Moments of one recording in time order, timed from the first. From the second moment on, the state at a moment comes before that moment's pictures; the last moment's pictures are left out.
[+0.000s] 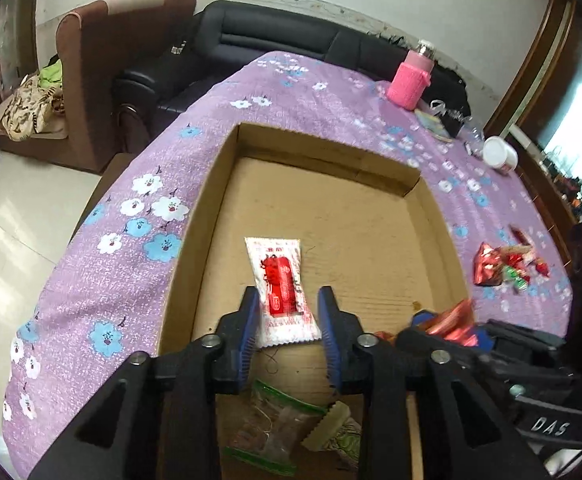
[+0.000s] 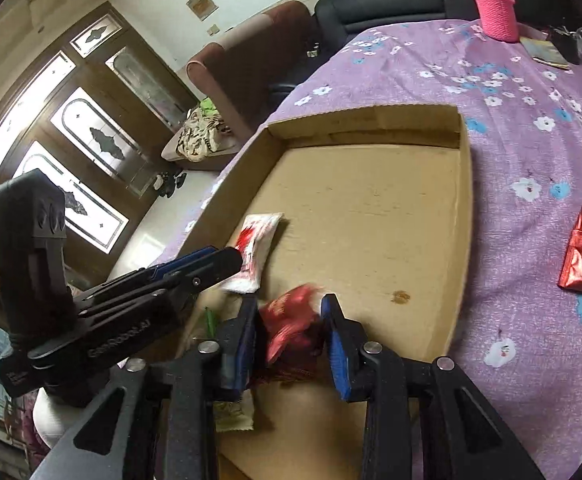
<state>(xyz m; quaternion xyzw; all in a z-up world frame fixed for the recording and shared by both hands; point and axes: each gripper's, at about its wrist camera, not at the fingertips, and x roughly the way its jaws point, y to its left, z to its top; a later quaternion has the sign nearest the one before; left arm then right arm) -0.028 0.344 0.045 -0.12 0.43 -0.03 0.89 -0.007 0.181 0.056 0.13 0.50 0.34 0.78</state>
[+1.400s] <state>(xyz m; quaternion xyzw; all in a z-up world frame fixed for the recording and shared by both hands) -0.100 0.128 0.084 -0.10 0.41 -0.24 0.87 -0.053 -0.190 0.084 0.22 0.38 0.01 0.90</state>
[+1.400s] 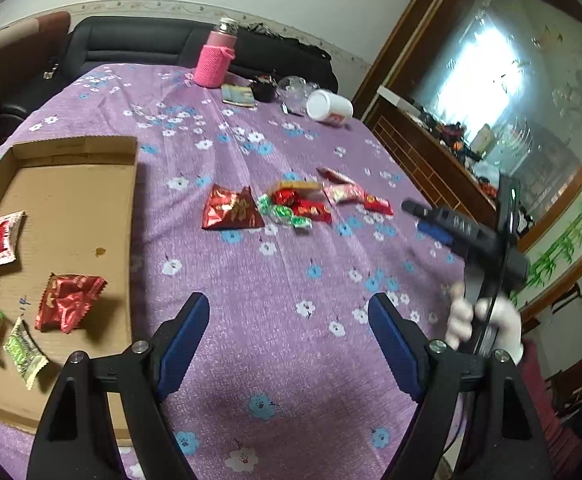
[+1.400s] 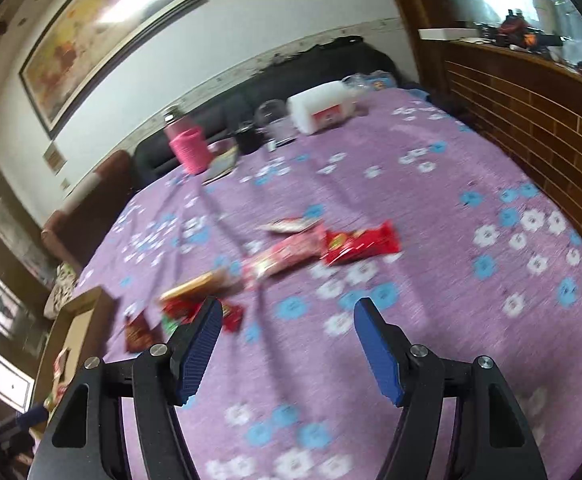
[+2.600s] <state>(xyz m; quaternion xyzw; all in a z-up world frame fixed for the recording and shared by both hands) -0.108 0.153 0.066 -0.13 0.42 -0.25 0.86 0.003 -0.107 0.065 0.07 0.54 0.17 0.82</state>
